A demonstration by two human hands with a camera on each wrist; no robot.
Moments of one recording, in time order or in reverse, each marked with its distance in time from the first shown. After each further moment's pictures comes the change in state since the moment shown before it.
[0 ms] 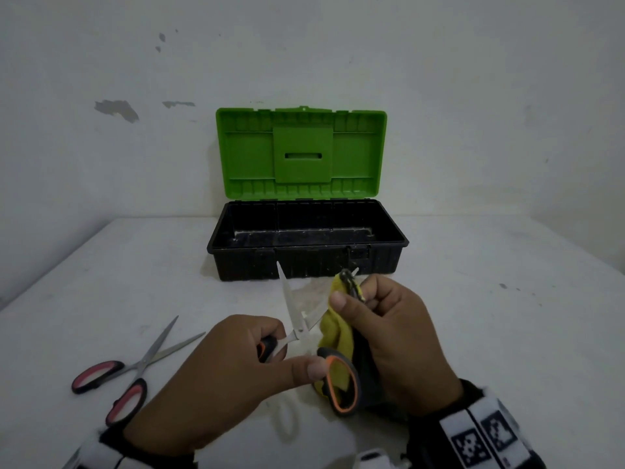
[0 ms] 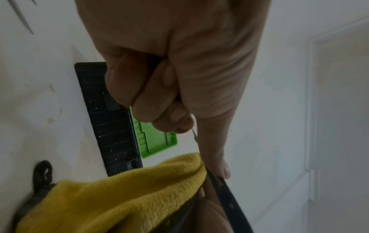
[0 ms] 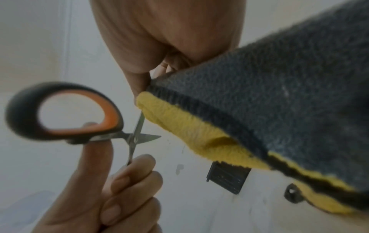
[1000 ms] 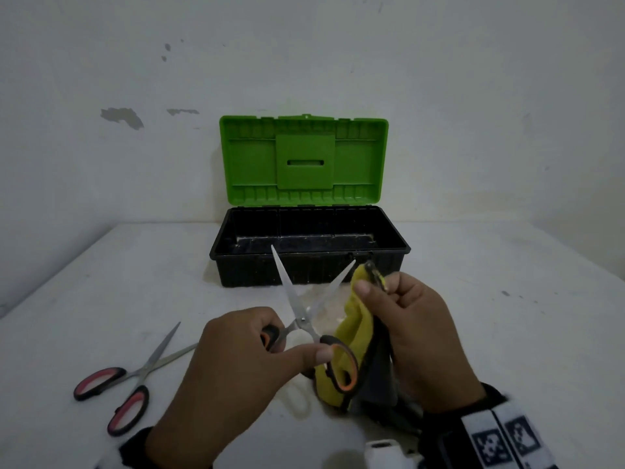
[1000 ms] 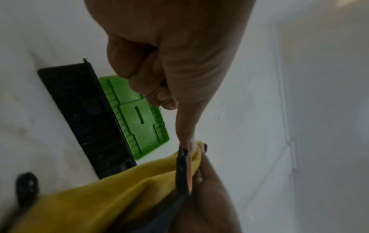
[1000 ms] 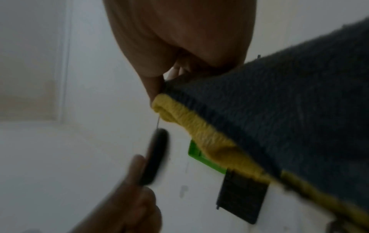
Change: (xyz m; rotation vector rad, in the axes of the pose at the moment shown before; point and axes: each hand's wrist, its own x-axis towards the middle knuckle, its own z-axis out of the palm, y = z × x) left_hand 0.004 0.012 0.009 0.133 0.256 -0.088; right_hand 0.009 0.002 -0.016 -0.042 0.104 0.077
